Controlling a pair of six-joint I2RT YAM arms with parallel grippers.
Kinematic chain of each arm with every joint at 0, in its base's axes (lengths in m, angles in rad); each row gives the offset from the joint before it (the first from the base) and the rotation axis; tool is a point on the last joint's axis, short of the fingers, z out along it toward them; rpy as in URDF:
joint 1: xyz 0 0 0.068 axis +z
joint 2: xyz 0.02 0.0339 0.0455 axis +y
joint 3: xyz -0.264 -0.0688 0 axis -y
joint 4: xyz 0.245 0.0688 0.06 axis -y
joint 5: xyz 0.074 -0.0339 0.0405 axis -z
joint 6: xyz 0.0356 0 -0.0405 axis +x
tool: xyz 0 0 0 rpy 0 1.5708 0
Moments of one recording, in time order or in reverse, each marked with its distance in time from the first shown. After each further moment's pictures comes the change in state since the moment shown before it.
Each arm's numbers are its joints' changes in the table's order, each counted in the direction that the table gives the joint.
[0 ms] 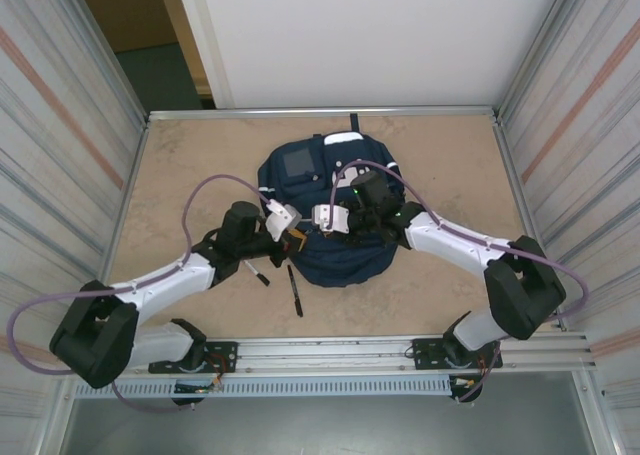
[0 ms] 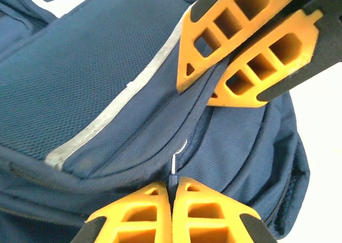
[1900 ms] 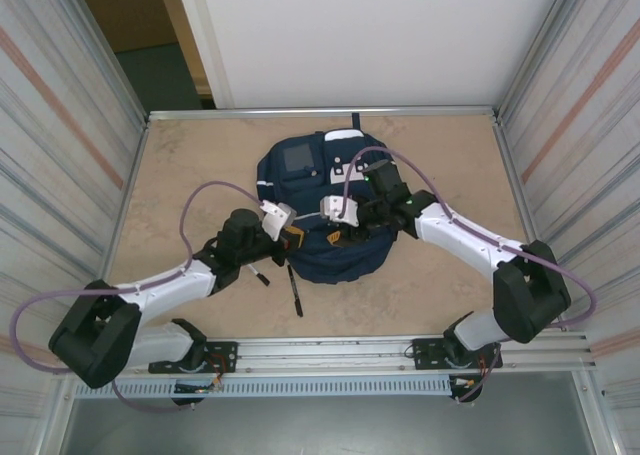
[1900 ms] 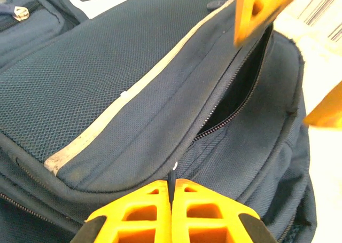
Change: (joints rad) left arm -0.034 -0.006 -0.079 0.174 -0.119 -0.159; right arm -0.069 -0.010 0.078 -0.164 -0.180 -0.004
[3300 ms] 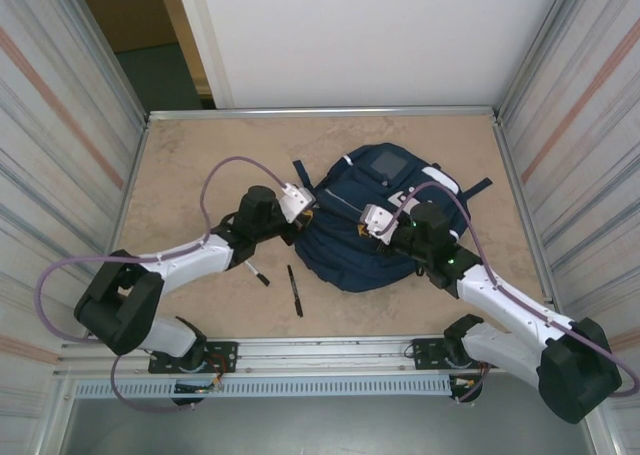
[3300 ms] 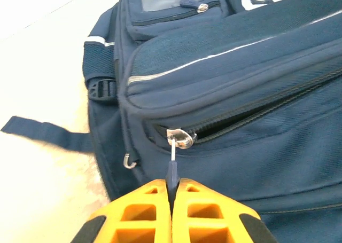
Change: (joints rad) left arm 0.012 0.201 0.231 -0.072 -0.106 0.333; right arm -0.083 -0.491 -0.517 0.447 0.227 0.323
